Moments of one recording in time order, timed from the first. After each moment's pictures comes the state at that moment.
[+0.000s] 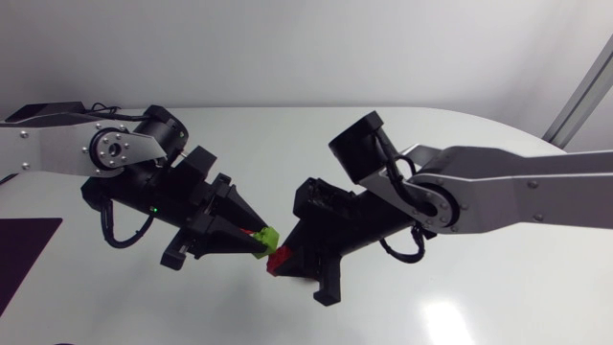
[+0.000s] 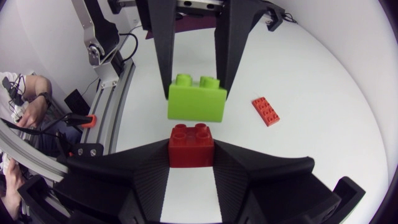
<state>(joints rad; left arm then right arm) -0.30 1.53 0.97 -0.78 1.09 1.09 0.73 1.52 0.94 -0.29 -0.59 -0.51</state>
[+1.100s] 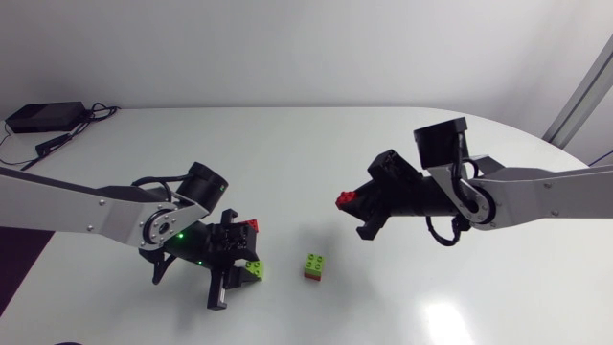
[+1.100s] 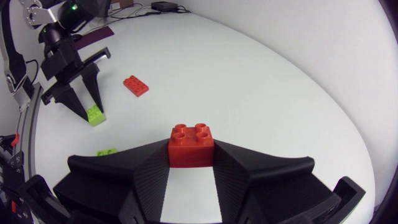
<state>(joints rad) -0.46 1.66 0.72 -0.24 0.36 1.03 0.35 1.55 0.76 0.14 -0.41 -0.42</state>
